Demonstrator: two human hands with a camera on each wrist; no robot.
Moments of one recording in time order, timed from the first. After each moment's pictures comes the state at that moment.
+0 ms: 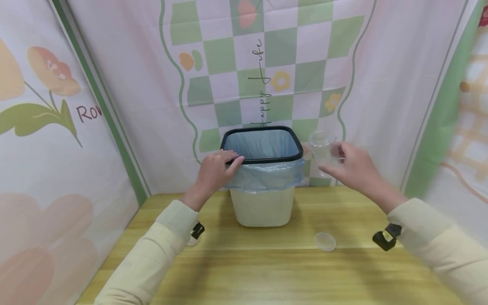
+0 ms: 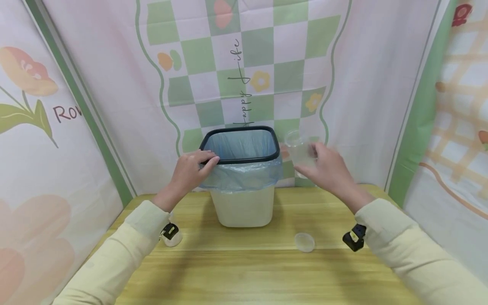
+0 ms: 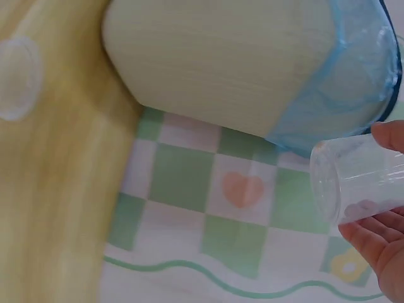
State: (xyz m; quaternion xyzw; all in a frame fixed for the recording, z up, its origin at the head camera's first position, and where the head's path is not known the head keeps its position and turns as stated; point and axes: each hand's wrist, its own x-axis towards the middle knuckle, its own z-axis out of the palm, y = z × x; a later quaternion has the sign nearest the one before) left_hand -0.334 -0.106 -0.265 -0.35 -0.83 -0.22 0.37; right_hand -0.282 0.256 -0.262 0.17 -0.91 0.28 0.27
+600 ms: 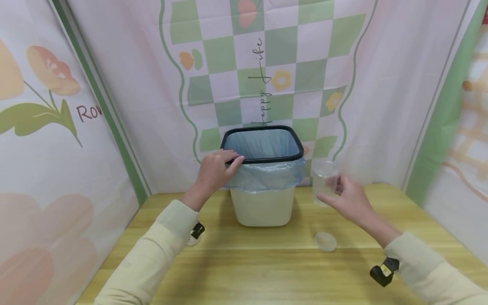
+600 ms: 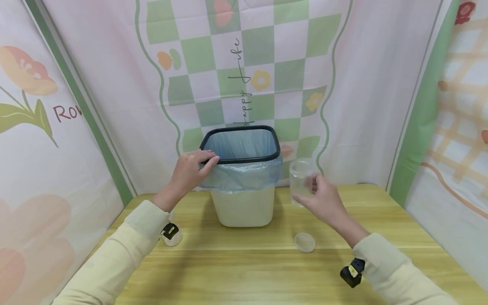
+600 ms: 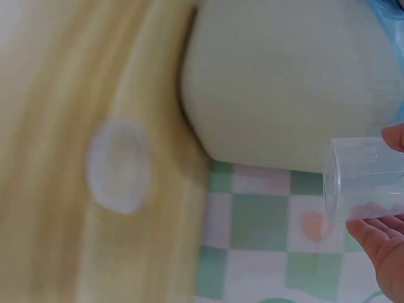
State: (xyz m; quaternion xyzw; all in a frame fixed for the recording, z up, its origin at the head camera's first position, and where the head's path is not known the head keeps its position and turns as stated) left_hand -0.335 -0.106 -0.265 -0.36 -0.83 -0.22 0.37; right_hand -0.265 0.249 -0.338 0.14 -0.87 0.41 0.22
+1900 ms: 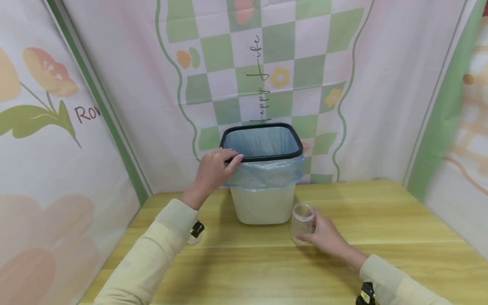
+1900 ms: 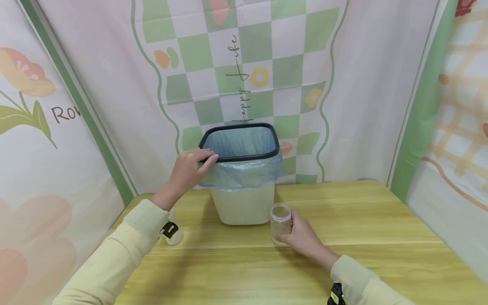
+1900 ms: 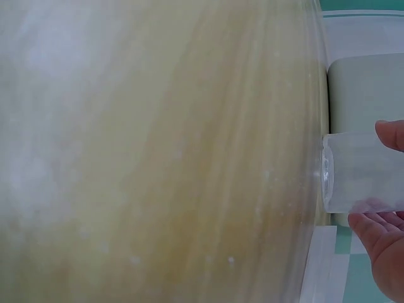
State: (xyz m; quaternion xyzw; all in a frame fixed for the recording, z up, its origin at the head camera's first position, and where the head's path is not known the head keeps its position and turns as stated) left_hand -0.335 -0.106 -0.265 -0.35 -0.84 -0.21 0.36; right_hand -0.256 0.205 -0.441 0.12 -0.87 0.46 0.09
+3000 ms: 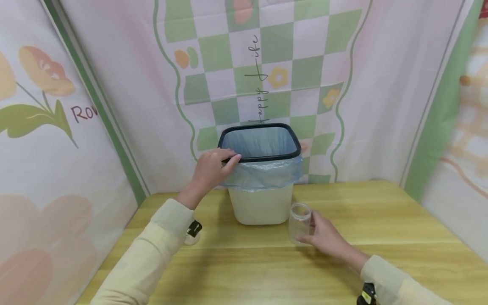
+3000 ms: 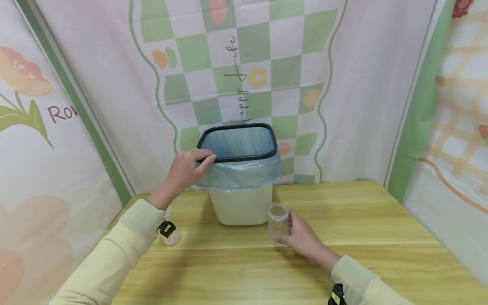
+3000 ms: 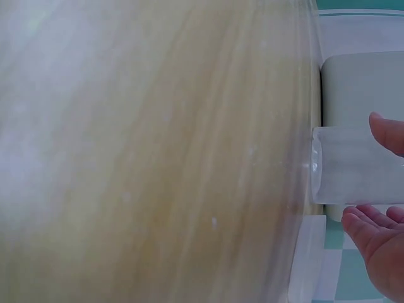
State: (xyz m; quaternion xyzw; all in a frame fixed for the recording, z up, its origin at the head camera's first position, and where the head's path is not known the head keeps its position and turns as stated) left_hand -0.334 -0.107 -0.260 -0.35 -0.85 -0.22 0.32; right_hand -0.255 0.213 -0.440 0.12 -0.89 0.44 0.07
